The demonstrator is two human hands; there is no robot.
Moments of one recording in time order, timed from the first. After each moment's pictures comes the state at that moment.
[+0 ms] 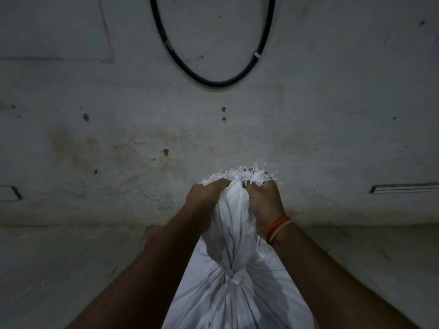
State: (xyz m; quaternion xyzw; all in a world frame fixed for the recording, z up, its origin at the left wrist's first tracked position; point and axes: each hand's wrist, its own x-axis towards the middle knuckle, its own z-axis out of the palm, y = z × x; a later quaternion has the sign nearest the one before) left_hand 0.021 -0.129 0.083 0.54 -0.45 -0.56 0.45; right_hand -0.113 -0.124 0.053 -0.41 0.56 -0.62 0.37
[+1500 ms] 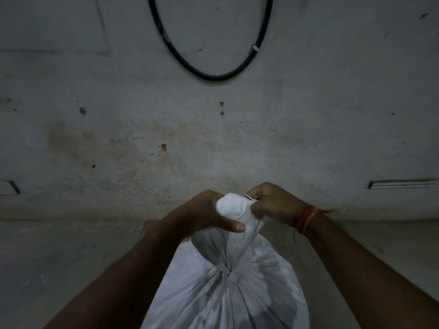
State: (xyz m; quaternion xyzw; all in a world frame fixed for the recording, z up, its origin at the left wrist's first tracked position) left_hand 0.039 -0.124 0.064 0.43 -0.79 -0.41 0.17; right_hand -0.167 -0.099 0.073 -0.72 0.55 -0.27 0.32
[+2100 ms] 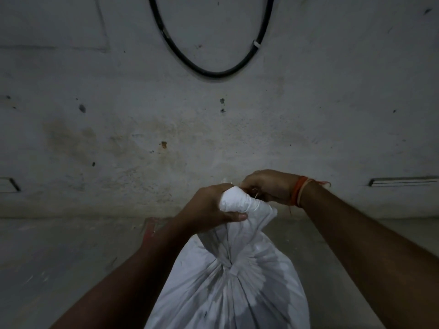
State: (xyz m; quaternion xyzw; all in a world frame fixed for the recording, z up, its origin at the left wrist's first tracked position) left_hand 0.035 -0.125 0.049 0.39 -0.85 -0.22 0.28; right_hand -0.157 -0.118 0.106 -0.66 0.58 -0.20 0.43
